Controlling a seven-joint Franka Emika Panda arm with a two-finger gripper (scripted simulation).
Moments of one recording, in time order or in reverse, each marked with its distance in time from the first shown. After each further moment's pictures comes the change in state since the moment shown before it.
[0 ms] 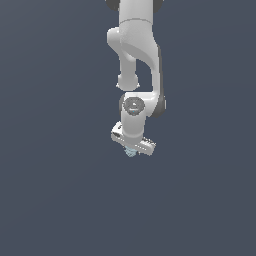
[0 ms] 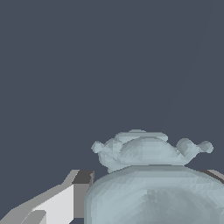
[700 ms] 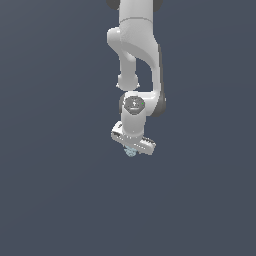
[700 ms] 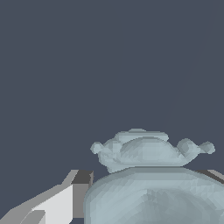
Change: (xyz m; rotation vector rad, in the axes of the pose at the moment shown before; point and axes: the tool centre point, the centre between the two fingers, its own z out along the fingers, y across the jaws) arm -0.001 -0.001 -0.003 0.000 0.000 0.001
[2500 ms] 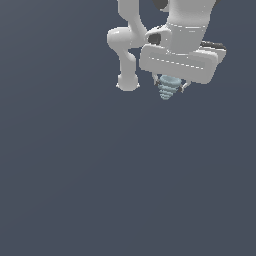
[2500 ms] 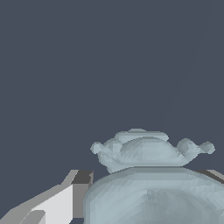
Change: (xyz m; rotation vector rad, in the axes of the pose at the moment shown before) arm -0.089 -0.079 -0.322 -0.001 0.002 0.001
